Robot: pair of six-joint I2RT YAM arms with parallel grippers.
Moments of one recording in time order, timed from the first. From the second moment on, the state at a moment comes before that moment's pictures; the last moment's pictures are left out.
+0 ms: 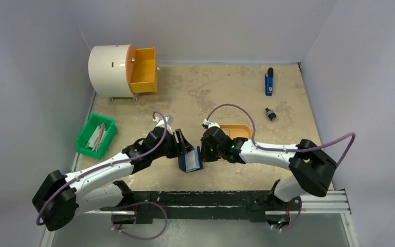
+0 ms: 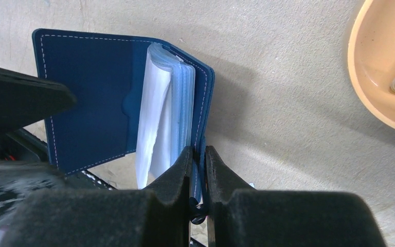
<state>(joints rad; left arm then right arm) -0.79 1.02 0.52 -0.09 -0.02 -0.95 0.96 1.48 0.76 -0.18 0.04 0.78</state>
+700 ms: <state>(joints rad) -0.82 1.20 0.49 -0.07 -0.02 -0.90 0.98 1.48 0.76 -0.16 0.03 0.76</state>
